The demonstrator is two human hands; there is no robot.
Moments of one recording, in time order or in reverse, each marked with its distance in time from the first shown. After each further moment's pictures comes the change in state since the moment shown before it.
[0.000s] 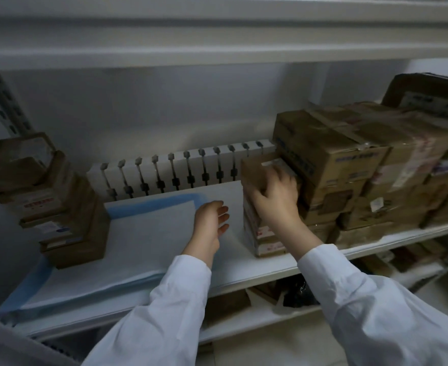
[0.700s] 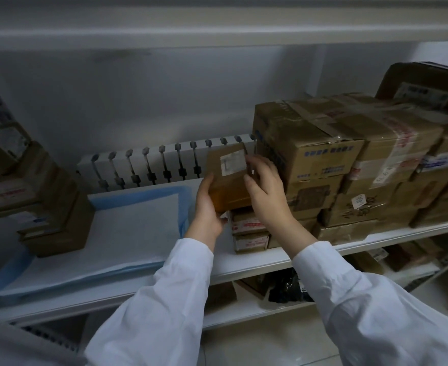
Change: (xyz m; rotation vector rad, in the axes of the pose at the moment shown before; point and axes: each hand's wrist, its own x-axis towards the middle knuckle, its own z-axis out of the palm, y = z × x) left_hand 0.008 -0.020 0.059 -0.223 -0.079 -0.012; right_hand 0.005 0.040 -0.024 0.519 -0.084 -0.148
